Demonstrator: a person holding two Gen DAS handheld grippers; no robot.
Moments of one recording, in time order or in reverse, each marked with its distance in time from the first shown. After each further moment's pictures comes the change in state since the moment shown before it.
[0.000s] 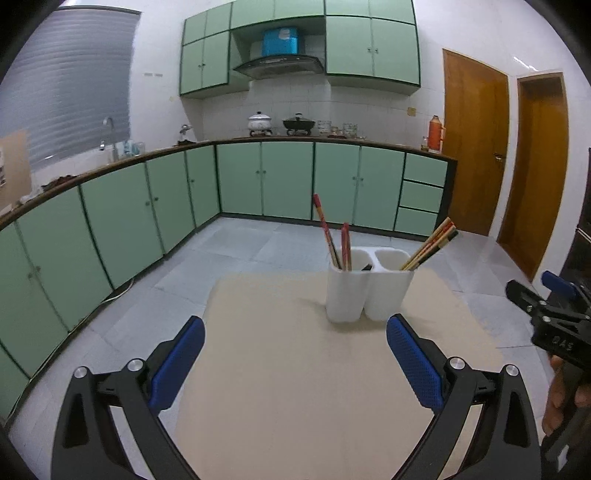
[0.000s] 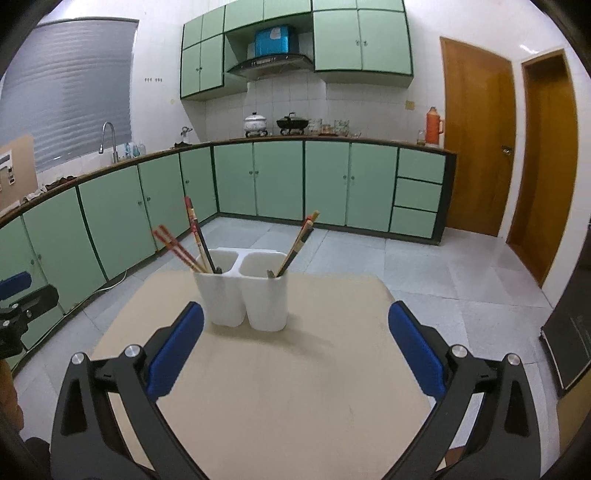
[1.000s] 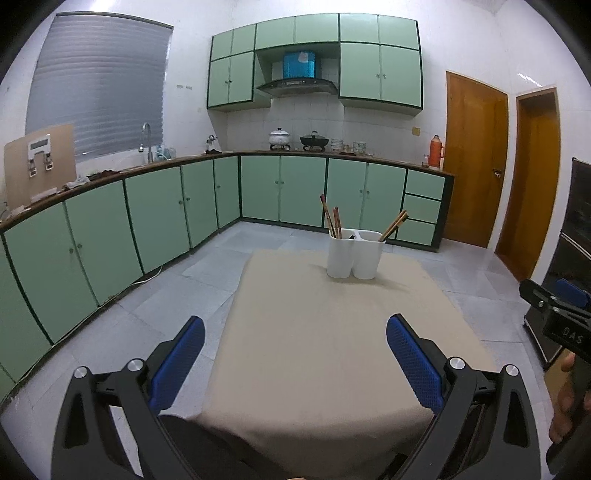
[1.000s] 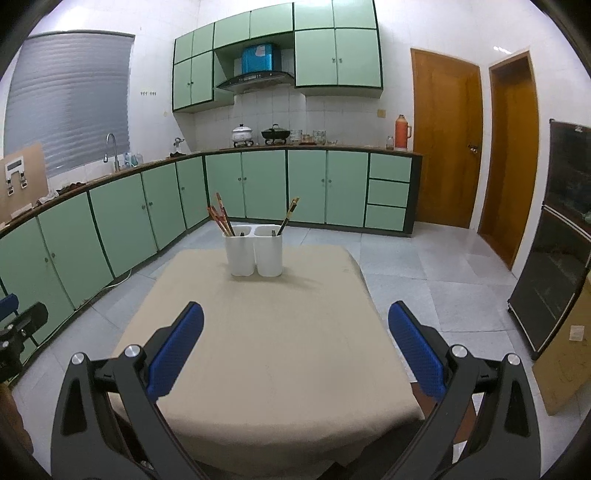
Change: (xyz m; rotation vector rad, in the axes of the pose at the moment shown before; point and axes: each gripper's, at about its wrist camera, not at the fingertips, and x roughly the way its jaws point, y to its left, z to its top) left arm -0.227 0.001 -0.090 -0.048 -0.052 0.045; right arm -0.240 0.024 -0.074 0.032 -0.023 -0.067
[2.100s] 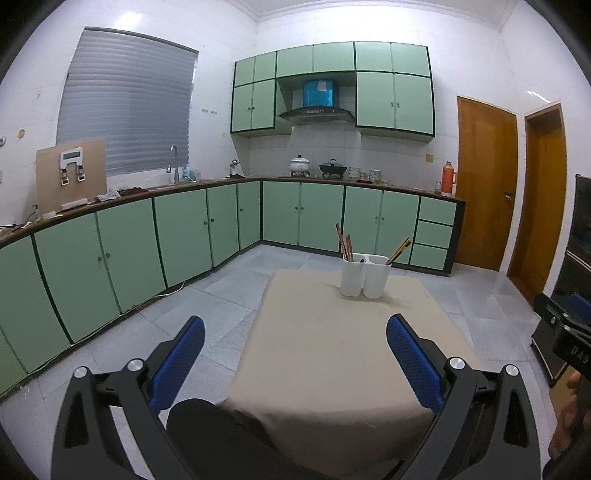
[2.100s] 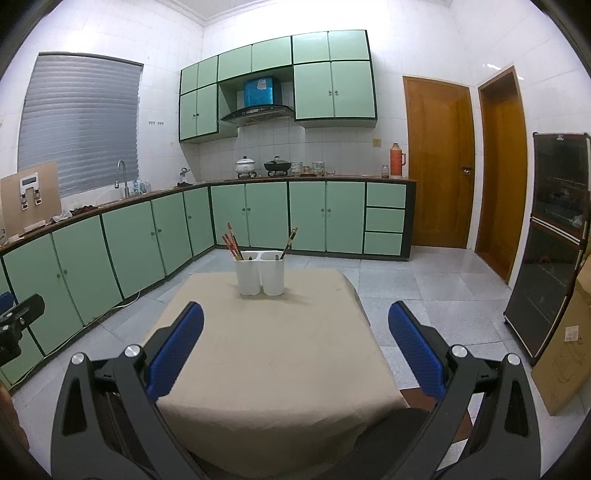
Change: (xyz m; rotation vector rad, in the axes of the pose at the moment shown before) left arm -0.082 0.000 -0.012 -0.025 -0.109 0.080; right arm -0.083 -0.010 -0.015 0.009 -0.115 0.016
